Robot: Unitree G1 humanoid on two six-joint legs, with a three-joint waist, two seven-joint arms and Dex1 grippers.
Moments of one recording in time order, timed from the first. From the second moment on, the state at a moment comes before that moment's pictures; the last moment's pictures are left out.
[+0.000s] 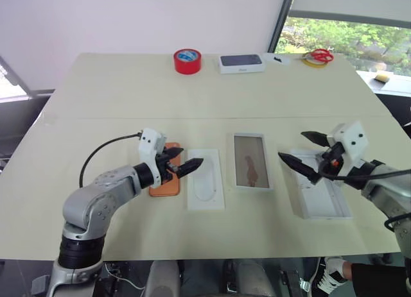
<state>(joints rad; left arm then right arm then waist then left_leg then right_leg) -0.31 0.37 0.08 -0.42 -0.70 1.05 -0.41 -0.06 -0.81 -0.29 -0.51 0.53 0.64 0.65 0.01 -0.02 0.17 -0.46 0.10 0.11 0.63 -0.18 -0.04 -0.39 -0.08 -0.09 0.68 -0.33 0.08</state>
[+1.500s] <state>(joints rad) -0.48 0.21 0.25 -0.25 -1.12 1.61 0.23 -0.02 -0.90 -0.16 -0.55 0.49 0.59 0.92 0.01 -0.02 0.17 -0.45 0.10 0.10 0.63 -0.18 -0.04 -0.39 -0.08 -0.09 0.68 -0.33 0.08</state>
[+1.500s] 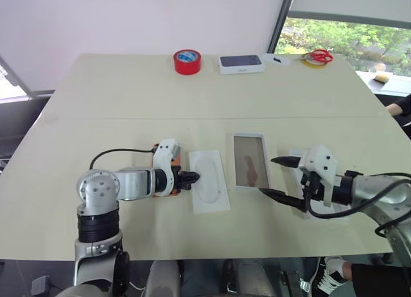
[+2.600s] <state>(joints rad) -0.59 0.24 0.58 -0.10 -1.21 1.61 0.19 -0.26 -0.88 0.27 -0.34 0.17 0.49 0.98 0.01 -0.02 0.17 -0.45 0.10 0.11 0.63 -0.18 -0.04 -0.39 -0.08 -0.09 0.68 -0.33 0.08</state>
